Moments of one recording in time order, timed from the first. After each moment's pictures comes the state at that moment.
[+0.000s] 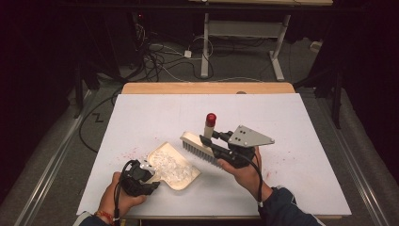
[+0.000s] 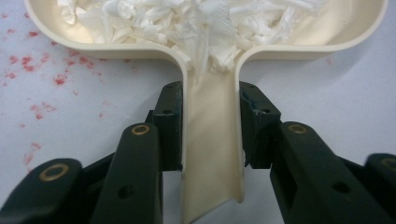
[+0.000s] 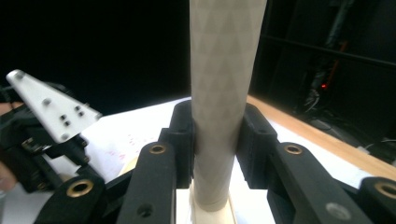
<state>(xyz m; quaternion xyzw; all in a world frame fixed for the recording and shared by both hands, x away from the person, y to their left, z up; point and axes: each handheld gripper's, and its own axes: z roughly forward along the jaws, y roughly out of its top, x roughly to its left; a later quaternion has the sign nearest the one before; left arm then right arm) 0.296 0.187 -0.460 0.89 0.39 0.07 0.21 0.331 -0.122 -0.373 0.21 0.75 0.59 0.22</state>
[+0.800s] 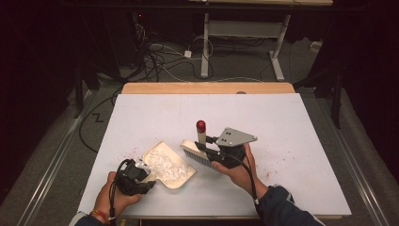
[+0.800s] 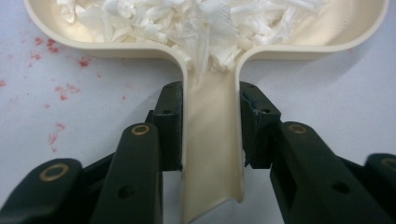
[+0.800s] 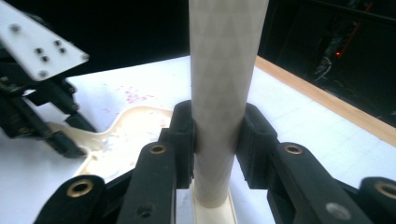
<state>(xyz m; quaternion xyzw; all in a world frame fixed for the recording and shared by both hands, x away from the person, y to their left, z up) 0.297 0.198 -0.460 0.89 0.40 0.07 0.20 0.343 -0.104 -0.397 0.20 0.80 0.53 0.20</state>
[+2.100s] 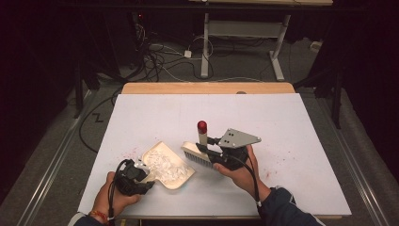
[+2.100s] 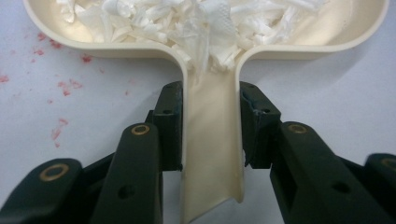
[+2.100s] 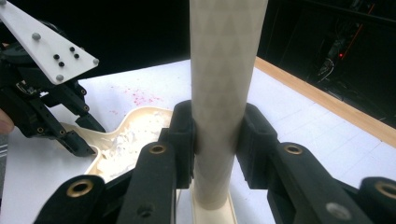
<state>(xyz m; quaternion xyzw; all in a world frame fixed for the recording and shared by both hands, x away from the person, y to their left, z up) 0.296 0.201 -0.460 0.89 0.40 0.07 0.20 0.337 -0.110 -0.390 0.20 0.80 0.53 0.20</state>
